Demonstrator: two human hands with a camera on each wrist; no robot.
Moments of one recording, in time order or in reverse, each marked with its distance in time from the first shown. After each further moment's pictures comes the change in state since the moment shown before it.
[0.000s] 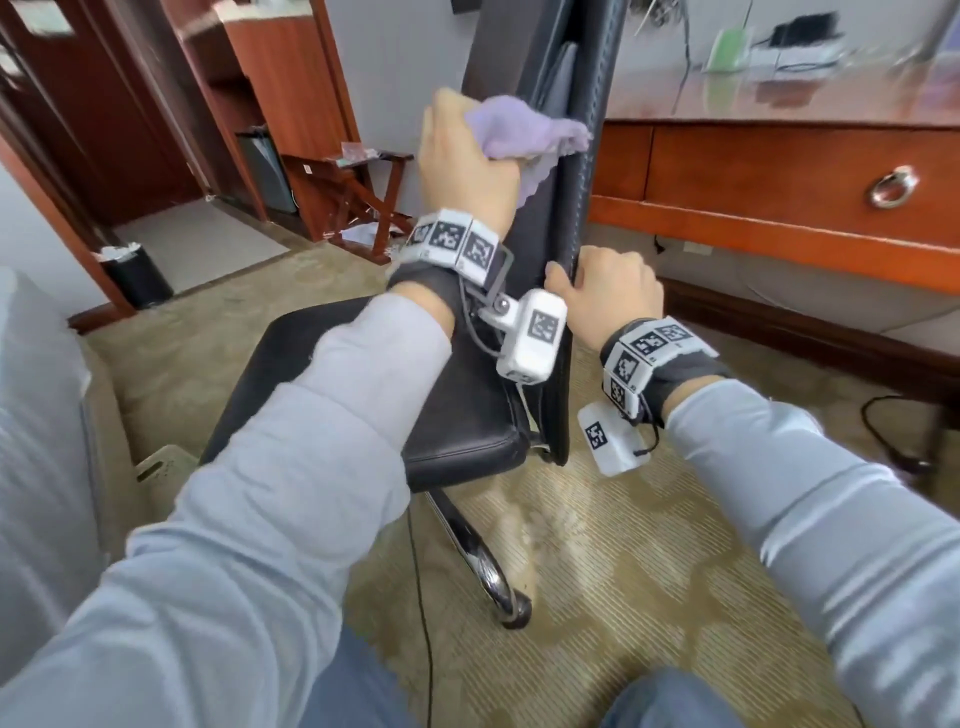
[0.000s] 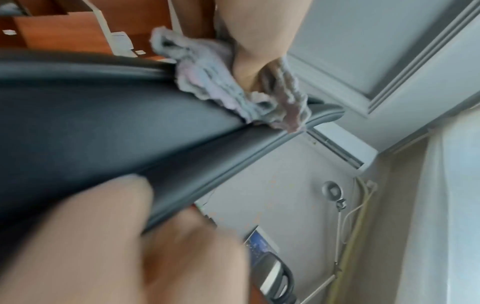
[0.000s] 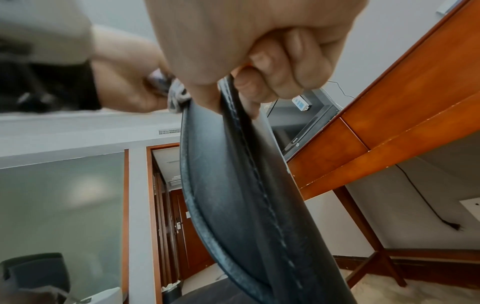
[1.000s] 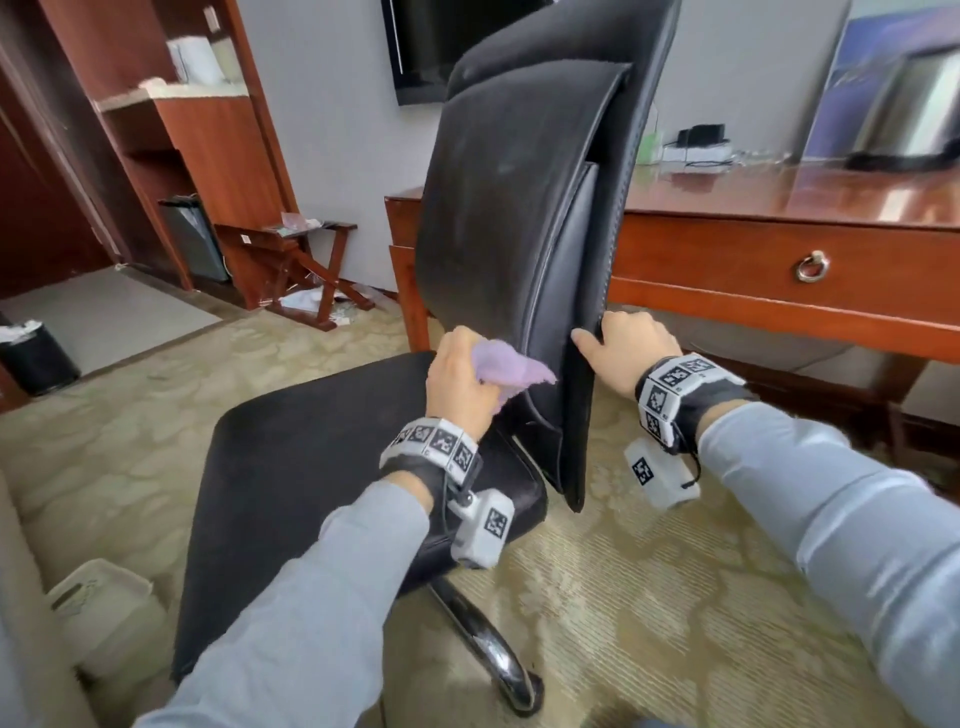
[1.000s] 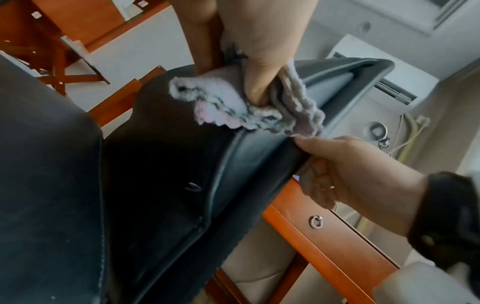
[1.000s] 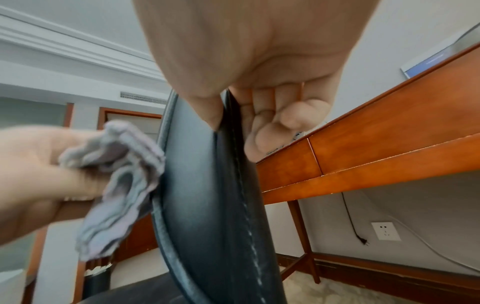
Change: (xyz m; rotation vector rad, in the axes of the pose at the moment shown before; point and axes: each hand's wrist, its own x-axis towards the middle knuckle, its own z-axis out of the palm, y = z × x) left_hand -0.067 -0.110 -0.020 -0.106 -0.383 0.033; right_hand 0.021 -0.012 -0.020 -0.243 -0.163 0.157
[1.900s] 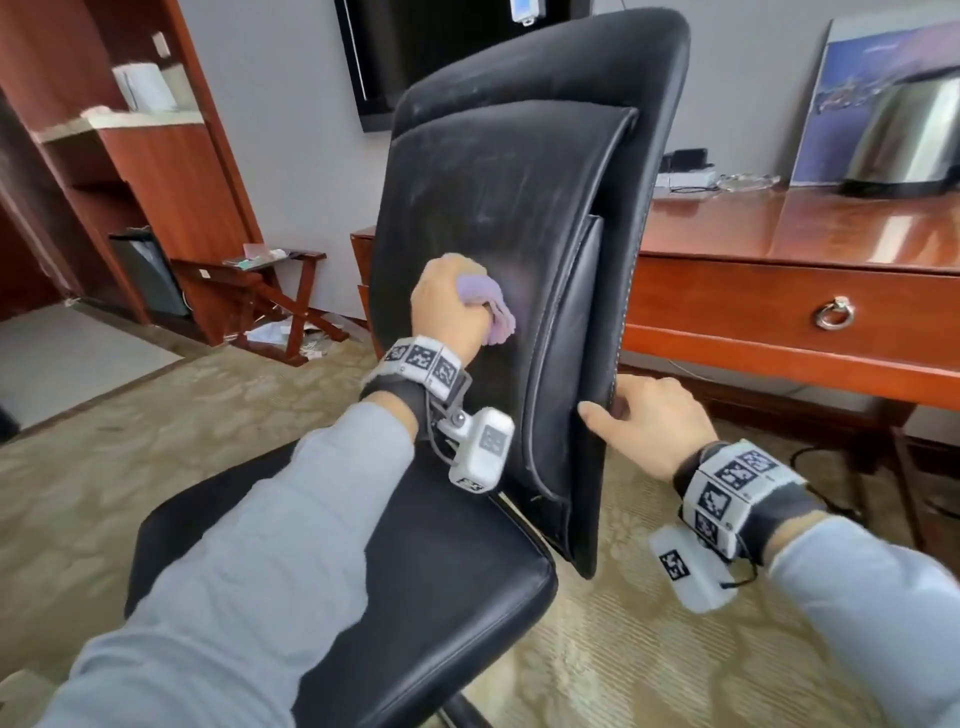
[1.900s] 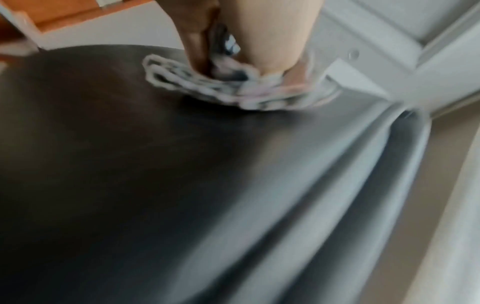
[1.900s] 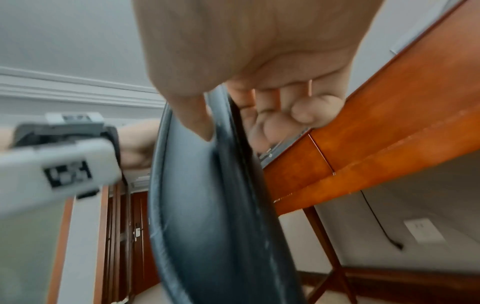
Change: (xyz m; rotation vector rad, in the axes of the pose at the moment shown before) left_hand 0.179 0.024 0.016 -0.021 -0.022 0.082; right_hand 0.038 0.018 0.012 0.108 0.003 0.018
